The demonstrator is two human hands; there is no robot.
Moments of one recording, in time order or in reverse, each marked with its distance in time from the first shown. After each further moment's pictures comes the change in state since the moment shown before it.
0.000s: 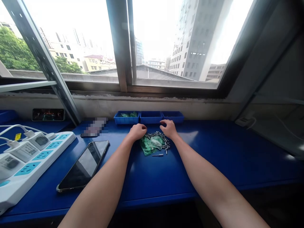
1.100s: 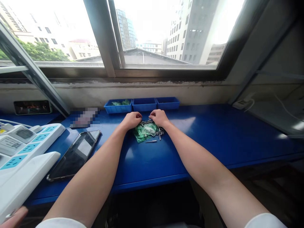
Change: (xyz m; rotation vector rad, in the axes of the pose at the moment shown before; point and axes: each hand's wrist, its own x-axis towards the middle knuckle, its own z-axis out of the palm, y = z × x) left_hand -0.004 0.011 0.003 0.045 0.015 0.069; right_hand -0.004 -0.011 0.007 0.092 -0.170 0.036
